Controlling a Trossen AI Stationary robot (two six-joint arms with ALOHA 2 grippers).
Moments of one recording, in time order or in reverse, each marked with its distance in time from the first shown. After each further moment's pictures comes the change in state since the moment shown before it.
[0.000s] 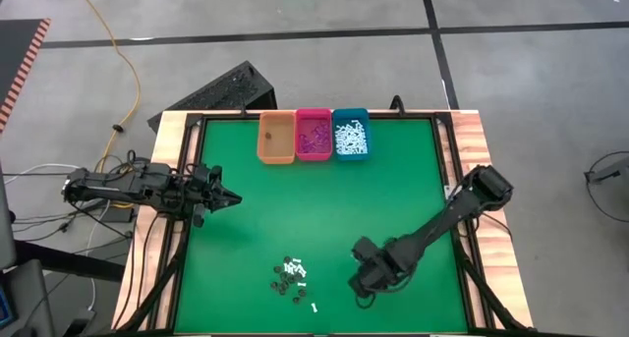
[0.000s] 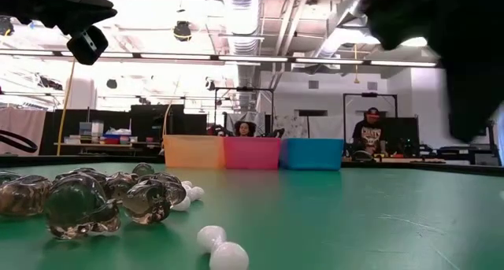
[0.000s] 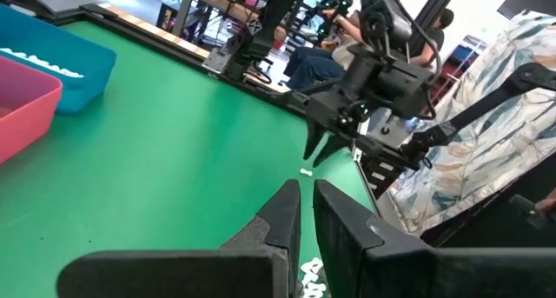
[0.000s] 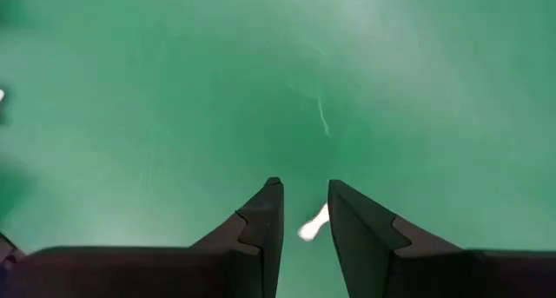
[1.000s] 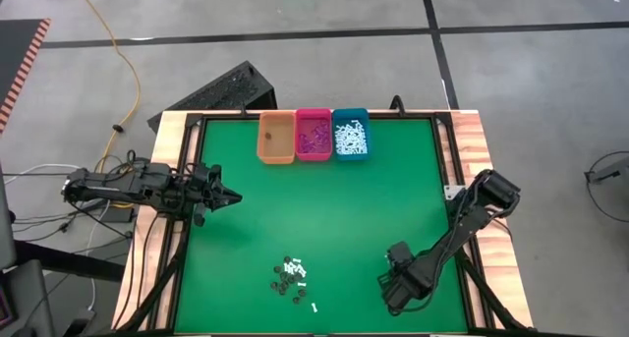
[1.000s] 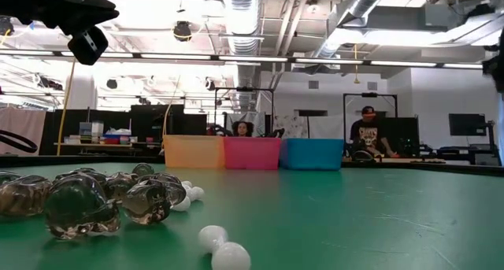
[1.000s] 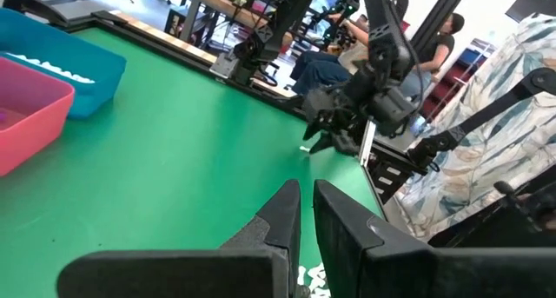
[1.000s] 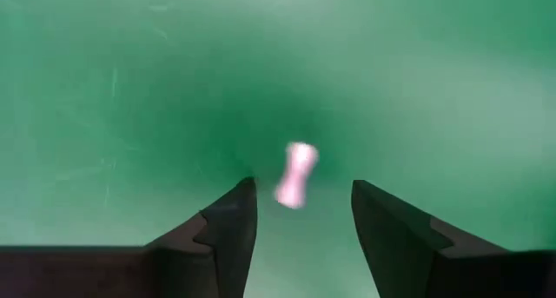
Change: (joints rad) left arm 0.000 0.000 0.000 0.003 -0.025 0.009; right arm 0.191 0.000 -0.154 -0.200 -0.118 0.563
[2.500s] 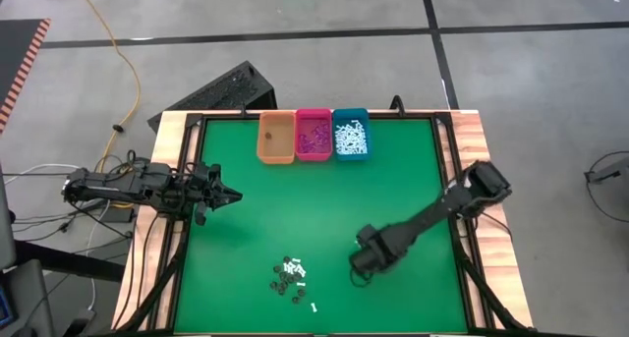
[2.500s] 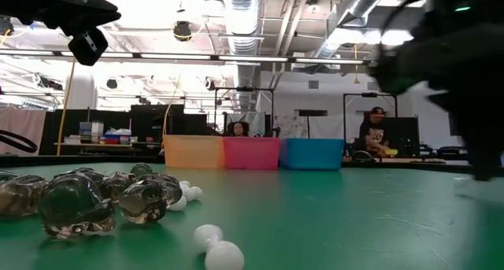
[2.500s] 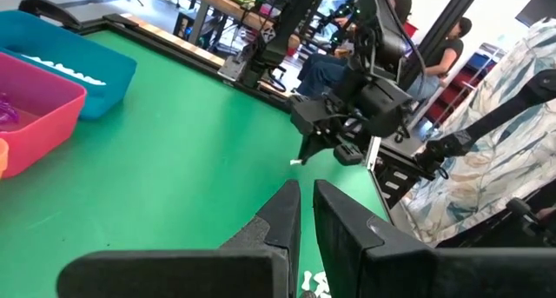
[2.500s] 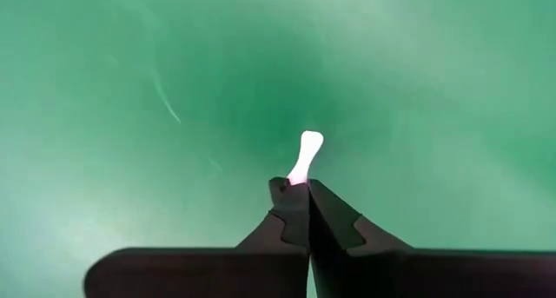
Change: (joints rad) left arm 0.000 0.000 0.000 -0.002 -0.026 -0.003; right arm -0.286 -0.003 0.039 0.110 -0.009 -0.526
